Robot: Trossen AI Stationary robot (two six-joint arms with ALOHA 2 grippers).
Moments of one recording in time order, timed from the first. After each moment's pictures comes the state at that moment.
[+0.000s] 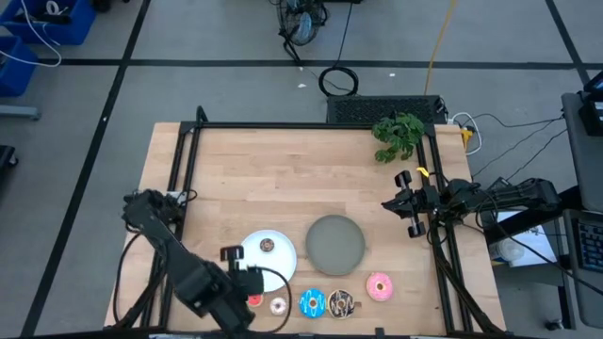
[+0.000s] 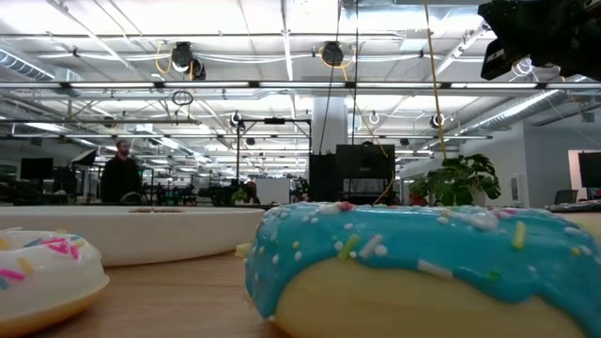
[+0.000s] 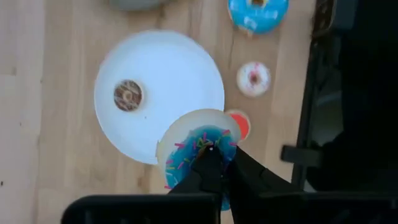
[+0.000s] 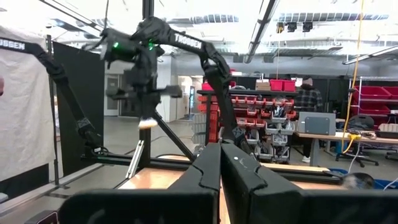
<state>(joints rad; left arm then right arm) -0.76 1.93 2.07 -1.55 -0.23 -0.85 0.09 0.29 0.02 0.58 -0.08 -0.01</state>
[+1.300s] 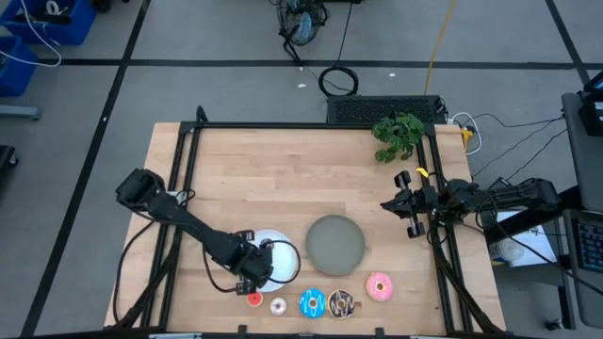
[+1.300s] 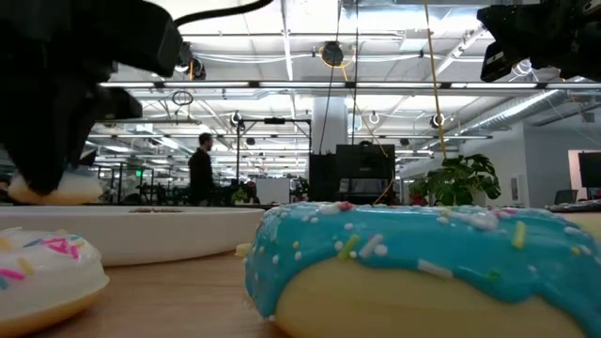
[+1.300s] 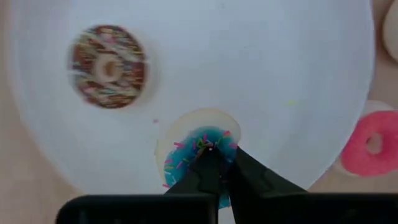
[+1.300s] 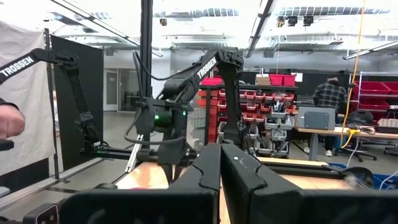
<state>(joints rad) -0.54 1.77 1.15 -0.80 -0.04 -0.64 0.09 0.29 0.01 0.55 -0.08 -0.01</state>
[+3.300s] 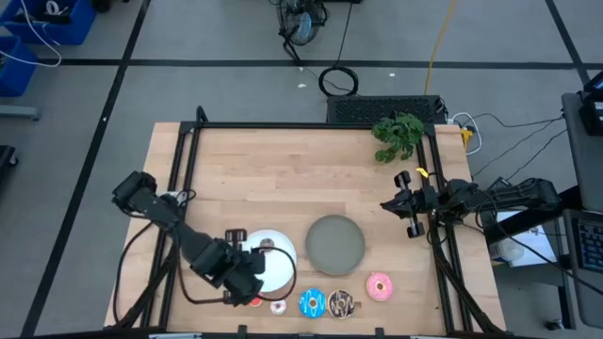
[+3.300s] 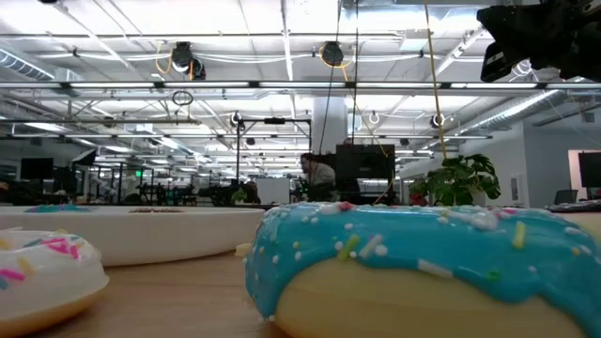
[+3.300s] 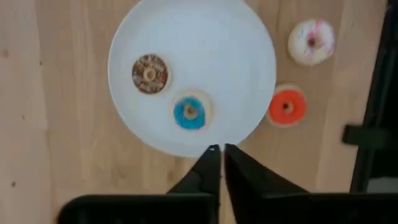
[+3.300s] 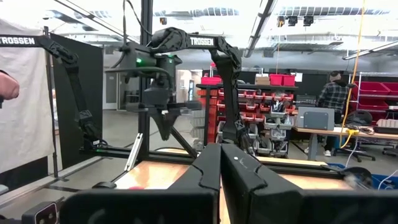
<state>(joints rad) -0.64 1.76 1.64 -1.35 -0.15 -0.69 0.09 0.29 0.01 0.55 -0.08 -0.02</state>
